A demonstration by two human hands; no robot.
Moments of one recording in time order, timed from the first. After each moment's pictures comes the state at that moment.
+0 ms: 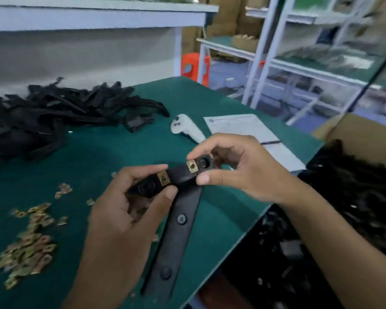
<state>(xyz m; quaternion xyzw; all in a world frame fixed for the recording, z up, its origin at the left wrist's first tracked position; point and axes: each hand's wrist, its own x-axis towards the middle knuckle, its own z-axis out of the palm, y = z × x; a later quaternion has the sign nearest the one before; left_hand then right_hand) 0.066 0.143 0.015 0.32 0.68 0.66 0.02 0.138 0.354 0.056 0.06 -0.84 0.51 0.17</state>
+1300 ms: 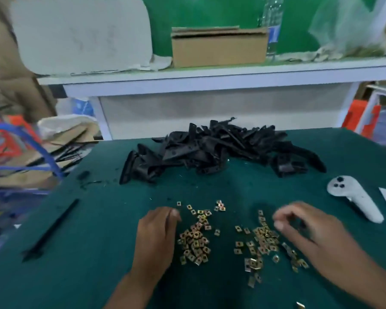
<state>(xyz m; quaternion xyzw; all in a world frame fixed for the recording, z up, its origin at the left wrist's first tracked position) -0.034 -0.012 -0.058 0.09 0.88 0.41 -0.21 0.040 0.308 -0.009 0.12 -0.93 0.29 0.16</state>
